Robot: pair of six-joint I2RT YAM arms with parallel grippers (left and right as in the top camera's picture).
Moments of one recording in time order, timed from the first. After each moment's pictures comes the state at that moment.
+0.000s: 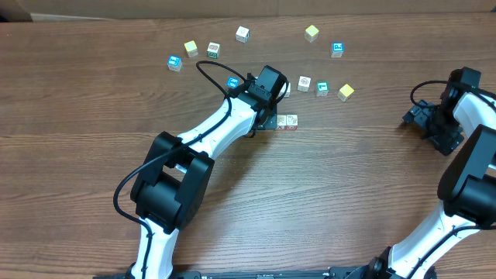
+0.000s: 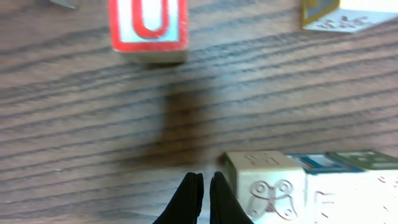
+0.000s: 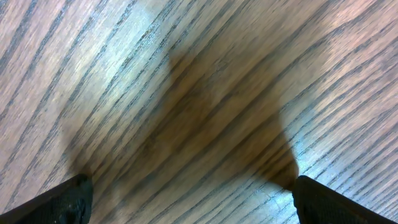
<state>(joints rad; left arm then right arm) -0.58 2.14 1.56 -0.63 -0.14 -0.54 -0.44 2.07 1.42 -0.78 0.09 0.41</state>
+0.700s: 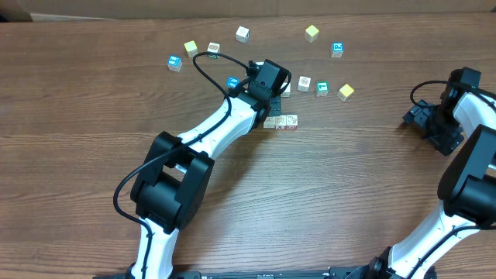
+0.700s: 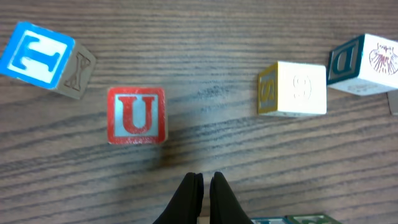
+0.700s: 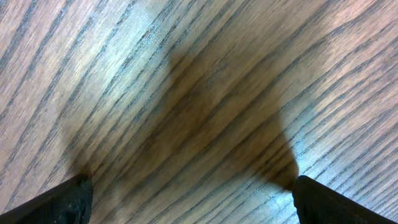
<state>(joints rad) -0.58 2.14 1.57 -0.45 -0.19 -0.54 -0.44 2.07 1.42 -0.78 0.09 0.41</state>
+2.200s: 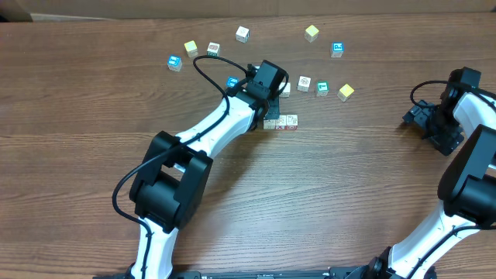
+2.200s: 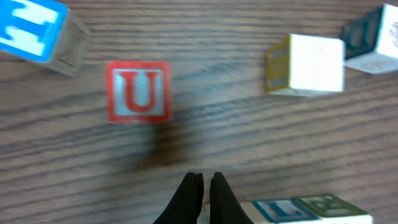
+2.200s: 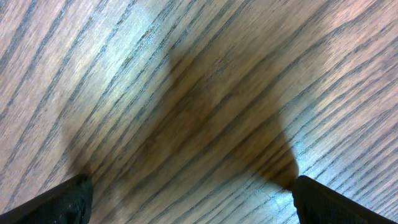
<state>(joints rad) -0.56 2.14 1.57 -0.50 -0.13 -0.54 -0.44 2.07 1.42 -0.78 0.09 0.41</state>
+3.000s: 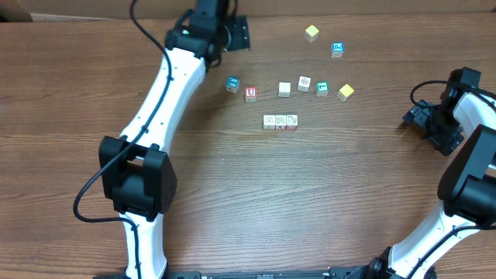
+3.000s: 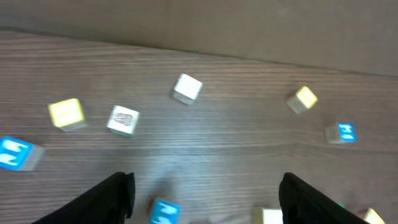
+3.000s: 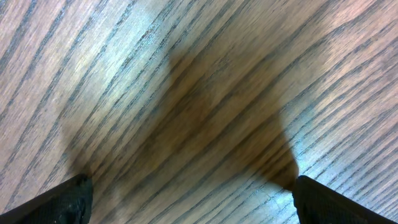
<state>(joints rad) -0.30 2.14 2.03 -0.66 -0.01 -0.39 -0.44 2.07 1.42 -0.78 0.09 0.41</state>
